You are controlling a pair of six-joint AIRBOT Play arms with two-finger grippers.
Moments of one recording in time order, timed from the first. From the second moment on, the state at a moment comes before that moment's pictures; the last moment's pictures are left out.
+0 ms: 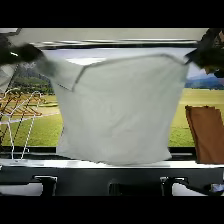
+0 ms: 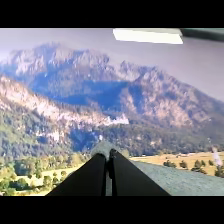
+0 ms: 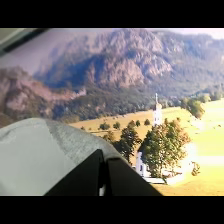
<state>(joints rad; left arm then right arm) 0.10 -1.59 1.77 0.98 -0.88 -1.30 -0.29 -1.44 1.67 -0.78 1.18 1.46</state>
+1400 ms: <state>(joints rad) 0.37 -1.64 1.57 0.86 -1.35 -1.35 -0.62 -1.46 1.17 -0.87 1.50 1.24</state>
